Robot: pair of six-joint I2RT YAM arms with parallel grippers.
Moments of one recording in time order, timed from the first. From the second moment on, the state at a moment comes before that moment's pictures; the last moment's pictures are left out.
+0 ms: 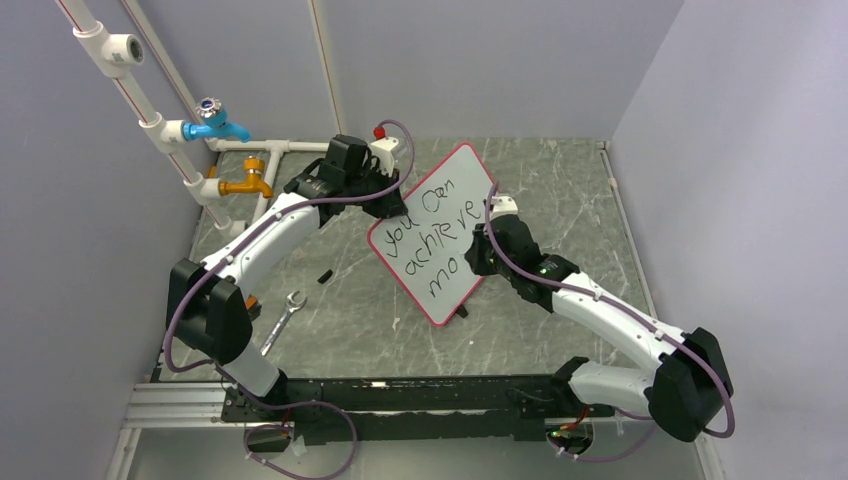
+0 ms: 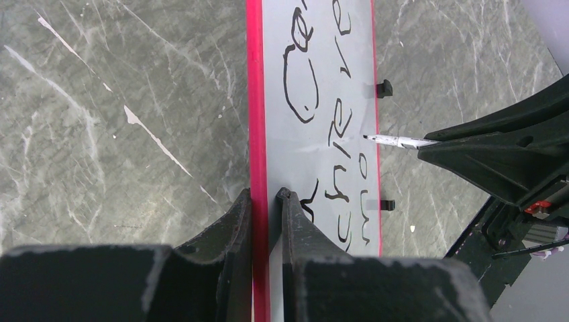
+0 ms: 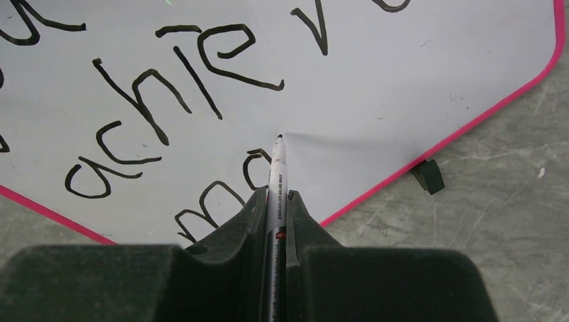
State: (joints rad) left arm -0.49 1.60 1.40 -0.45 0.38 -0.10; right arm 0.65 1.14 0.77 -0.25 0.17 0.44
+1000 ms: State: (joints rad) left arm -0.49 1.60 1.40 -0.45 0.37 -0.10; right arm 0.64 1.09 0.65 -0.17 0.13 0.48
